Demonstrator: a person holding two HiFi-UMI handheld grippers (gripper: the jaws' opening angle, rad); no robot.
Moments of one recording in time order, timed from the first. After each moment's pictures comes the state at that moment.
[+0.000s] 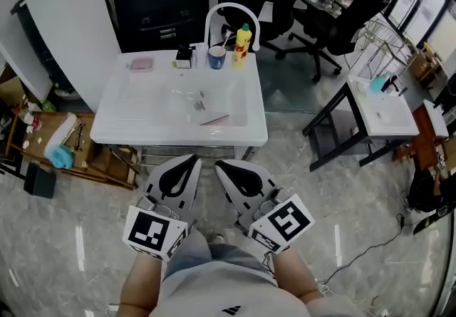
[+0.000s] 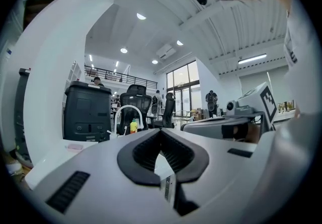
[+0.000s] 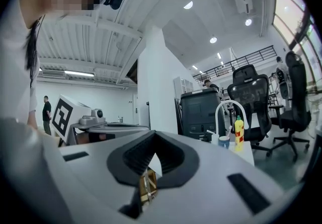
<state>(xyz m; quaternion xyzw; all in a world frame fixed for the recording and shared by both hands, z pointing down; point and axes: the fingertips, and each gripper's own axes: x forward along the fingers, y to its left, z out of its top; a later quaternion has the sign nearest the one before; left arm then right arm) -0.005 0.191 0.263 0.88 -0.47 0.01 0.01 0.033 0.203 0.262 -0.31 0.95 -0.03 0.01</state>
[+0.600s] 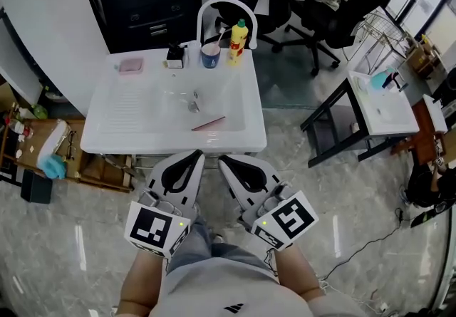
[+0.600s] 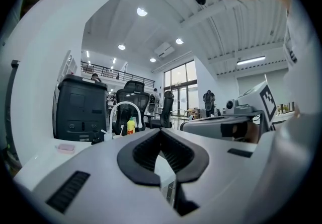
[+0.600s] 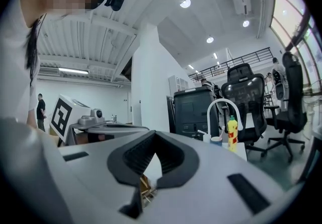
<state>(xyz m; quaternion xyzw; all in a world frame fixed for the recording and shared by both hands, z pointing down) 0.009 0.135 0.277 0.89 -0.45 0.02 0.02 0.046 0.148 0.272 -0.33 0.94 -0.03 0.00</state>
